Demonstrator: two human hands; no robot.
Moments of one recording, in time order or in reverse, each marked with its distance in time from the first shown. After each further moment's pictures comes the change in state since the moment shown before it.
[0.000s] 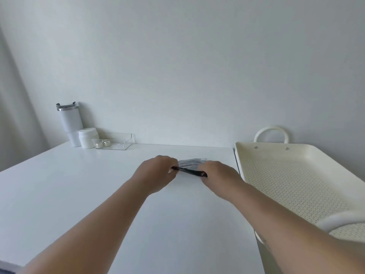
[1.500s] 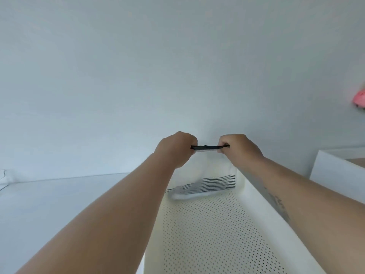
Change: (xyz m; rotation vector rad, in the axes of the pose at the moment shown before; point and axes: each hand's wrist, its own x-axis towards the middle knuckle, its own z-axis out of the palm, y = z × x) left_hand 0.245 0.256 0.023 -0.125 -0.027 0.264; right_hand -0.006 0.299 -0.149 0.026 0.366 0.455
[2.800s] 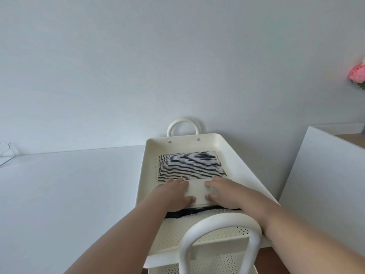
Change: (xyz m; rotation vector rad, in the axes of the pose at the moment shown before) left_hand -0.110 0.018 0.145 0.023 -0.583 -0.113; right_hand -0.134 0.051 0.083 -0.183 -0.685 0.003
